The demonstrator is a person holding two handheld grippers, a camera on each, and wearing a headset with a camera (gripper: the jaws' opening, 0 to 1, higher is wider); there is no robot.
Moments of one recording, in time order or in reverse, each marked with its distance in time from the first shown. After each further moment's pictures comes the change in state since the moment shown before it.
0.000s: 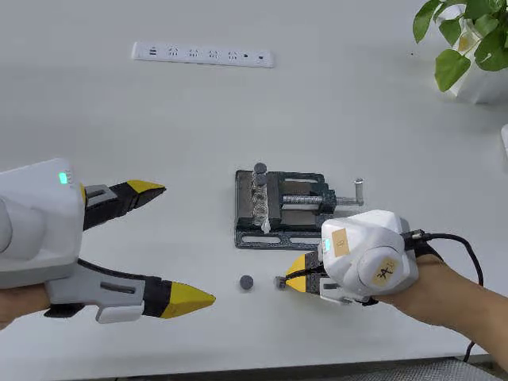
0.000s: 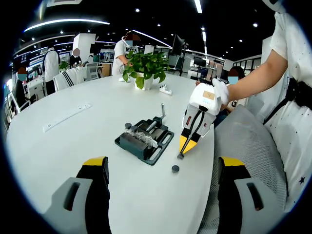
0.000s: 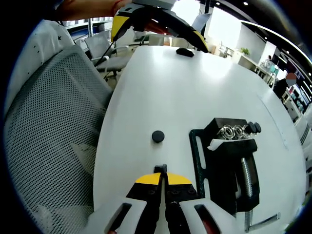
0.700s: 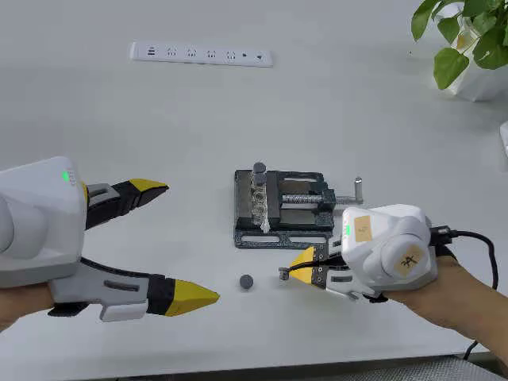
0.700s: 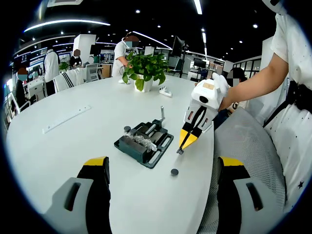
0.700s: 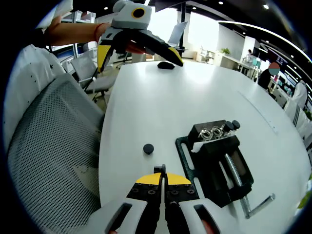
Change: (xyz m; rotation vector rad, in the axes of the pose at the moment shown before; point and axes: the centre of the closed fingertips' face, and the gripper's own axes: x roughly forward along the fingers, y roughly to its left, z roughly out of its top) left arm 0.002 -0.003 0.008 -0.003 -0.016 0.000; right arm -0.030 -0.015 0.015 0.182 -0.154 -0.085
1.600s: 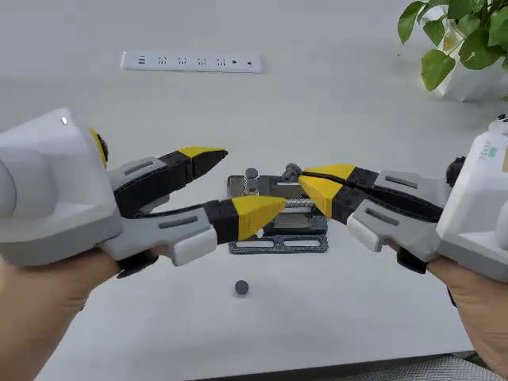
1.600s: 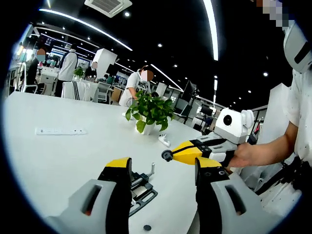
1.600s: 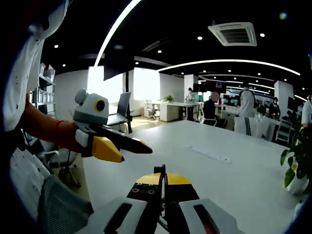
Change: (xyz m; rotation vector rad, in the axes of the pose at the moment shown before) left arm 0.018 -0.011 0.116 -0.269 -0.389 0.030; right arm -0.108 -0.037 0.135 0.262 -0.522 -0.379
